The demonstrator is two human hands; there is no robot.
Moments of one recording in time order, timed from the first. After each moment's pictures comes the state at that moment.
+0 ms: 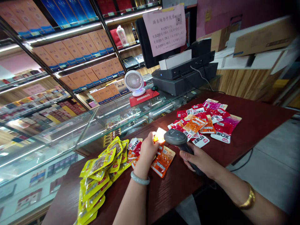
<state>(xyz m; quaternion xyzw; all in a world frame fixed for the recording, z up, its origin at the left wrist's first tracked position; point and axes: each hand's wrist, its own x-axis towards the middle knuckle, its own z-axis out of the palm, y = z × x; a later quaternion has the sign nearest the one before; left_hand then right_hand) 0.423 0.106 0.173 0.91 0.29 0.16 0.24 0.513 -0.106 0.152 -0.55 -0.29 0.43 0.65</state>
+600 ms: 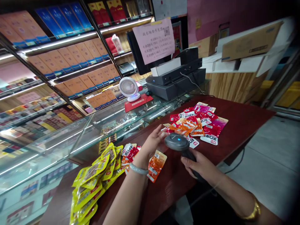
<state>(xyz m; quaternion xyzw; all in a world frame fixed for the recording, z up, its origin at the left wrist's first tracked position) 0.481 0.073 0.197 0.75 0.14 0.09 0.64 0.524 -0.143 0.146 -0.56 -0.30 0.39 0.66</state>
